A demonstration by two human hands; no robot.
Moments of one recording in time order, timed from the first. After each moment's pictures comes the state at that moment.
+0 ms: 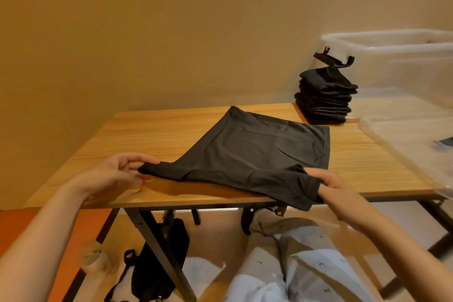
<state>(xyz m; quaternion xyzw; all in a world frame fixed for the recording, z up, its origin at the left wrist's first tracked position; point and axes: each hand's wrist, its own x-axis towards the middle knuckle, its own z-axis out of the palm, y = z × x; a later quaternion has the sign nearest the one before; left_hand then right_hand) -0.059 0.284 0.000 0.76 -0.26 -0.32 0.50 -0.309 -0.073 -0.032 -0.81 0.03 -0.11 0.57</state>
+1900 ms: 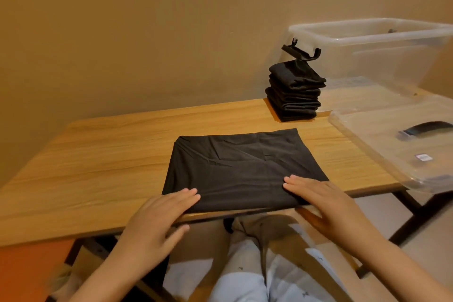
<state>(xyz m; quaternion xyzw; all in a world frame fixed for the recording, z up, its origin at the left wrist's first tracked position) -0.151 0.182 -0.064 0.84 -0.53 0.03 0.15 -0.340 -0.127 -0.085 -0.97 0.02 -0.23 0.11</state>
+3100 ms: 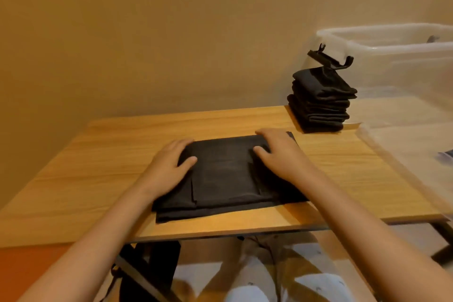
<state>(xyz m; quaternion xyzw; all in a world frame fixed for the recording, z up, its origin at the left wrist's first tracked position) -0.046 0.132 -0.027 0.90 -0.36 -0.01 0.26 -0.174 -0.103 -0.010 -0.95 0.15 -0.15 0.22</state>
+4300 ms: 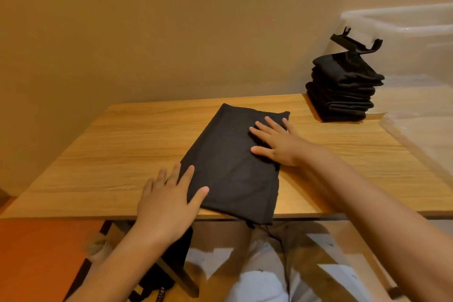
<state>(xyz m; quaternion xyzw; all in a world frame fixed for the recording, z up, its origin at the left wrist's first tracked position) -0.135 0.169 -0.044 0.97 -0.22 -0.04 0.02 -0.140 -0.112 -0.035 -1.00 0.02 0.07 0.07</state>
